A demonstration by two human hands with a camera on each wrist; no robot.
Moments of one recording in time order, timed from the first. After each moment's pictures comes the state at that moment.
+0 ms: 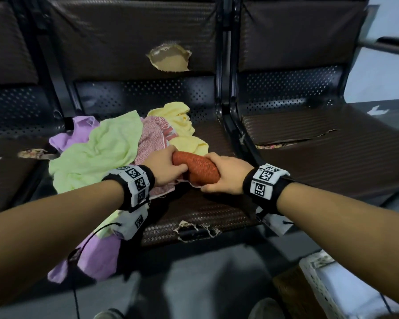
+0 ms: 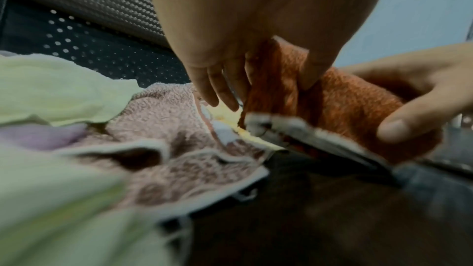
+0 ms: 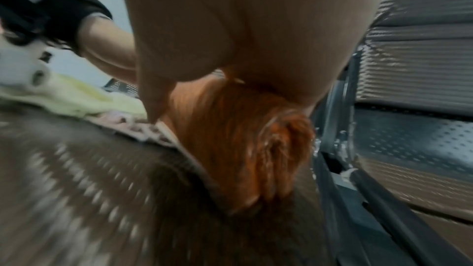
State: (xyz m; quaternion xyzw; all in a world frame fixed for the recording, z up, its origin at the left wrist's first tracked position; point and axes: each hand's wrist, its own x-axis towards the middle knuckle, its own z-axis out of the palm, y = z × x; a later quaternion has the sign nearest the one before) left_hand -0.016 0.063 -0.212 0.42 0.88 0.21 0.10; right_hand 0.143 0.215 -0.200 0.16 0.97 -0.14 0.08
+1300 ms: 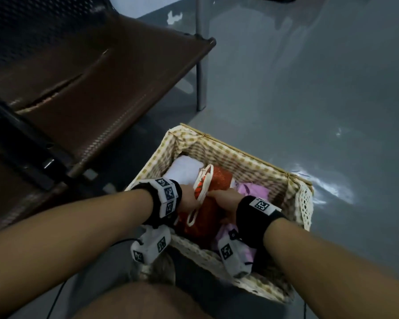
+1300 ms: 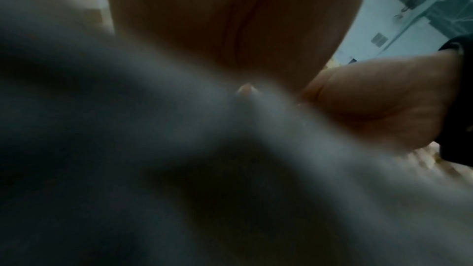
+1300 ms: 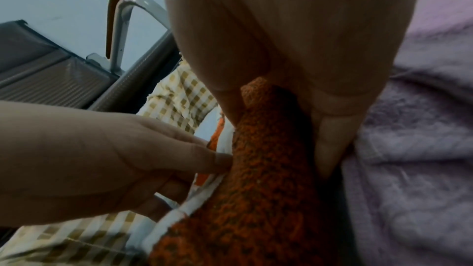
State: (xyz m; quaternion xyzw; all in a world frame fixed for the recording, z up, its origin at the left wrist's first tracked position) left_hand 0.438 0.240 -0.324 0.65 0.59 -0.17 0.44; right_hand 0.575 0.228 -0.329 0.75 0.28 -0.58 -0.11
